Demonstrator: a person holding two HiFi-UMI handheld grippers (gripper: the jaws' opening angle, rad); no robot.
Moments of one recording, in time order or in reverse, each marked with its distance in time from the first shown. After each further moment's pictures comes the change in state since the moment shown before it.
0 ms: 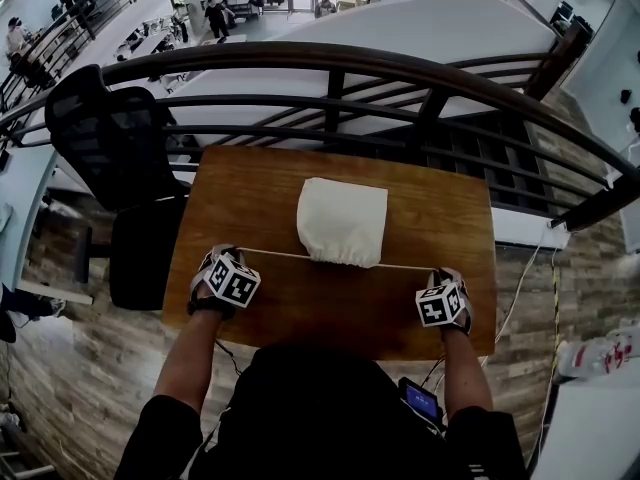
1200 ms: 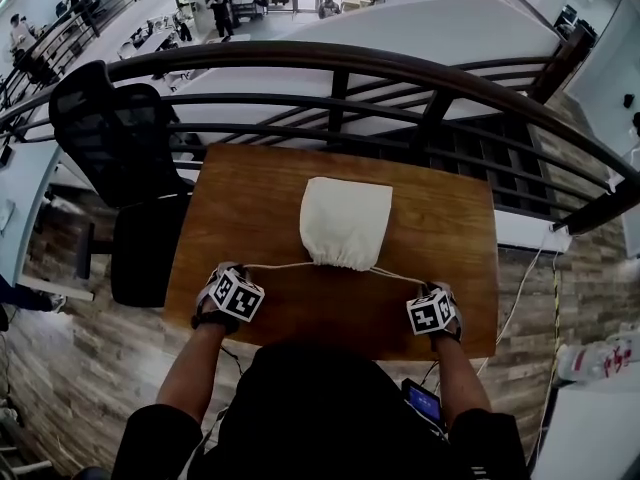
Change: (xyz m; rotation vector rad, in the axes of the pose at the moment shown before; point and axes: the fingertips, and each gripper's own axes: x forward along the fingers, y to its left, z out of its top) left arm -0.010 -0.038 -0.035 -0.044 0.061 -0.096; right arm -0.002 0.049 -0.014 0.024 0.067 0.123
